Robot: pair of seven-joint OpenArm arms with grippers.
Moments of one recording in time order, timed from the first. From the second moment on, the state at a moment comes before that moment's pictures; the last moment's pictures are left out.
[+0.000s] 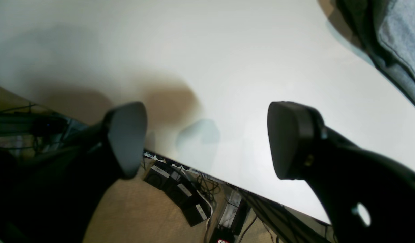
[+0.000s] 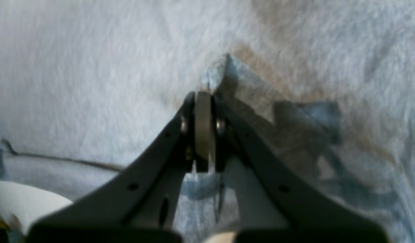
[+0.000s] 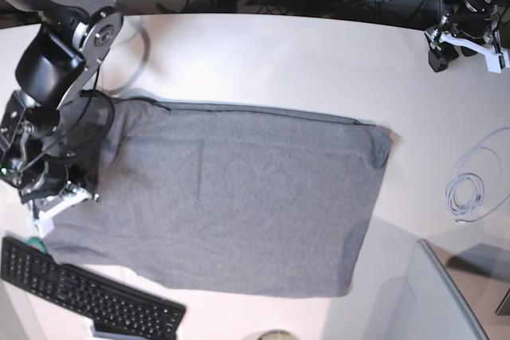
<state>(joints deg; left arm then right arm) 16.0 -4.3 -60.1 82.0 -19.0 -40.8 40.6 22.2 1.1 40.6 63.1 8.1 26.2 -60.4</state>
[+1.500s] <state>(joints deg) 15.8 -4.4 -60.1 82.0 -12.9 -40.8 40.6 11.9 -1.1 40.8 76.1 8.3 22.8 -61.0</state>
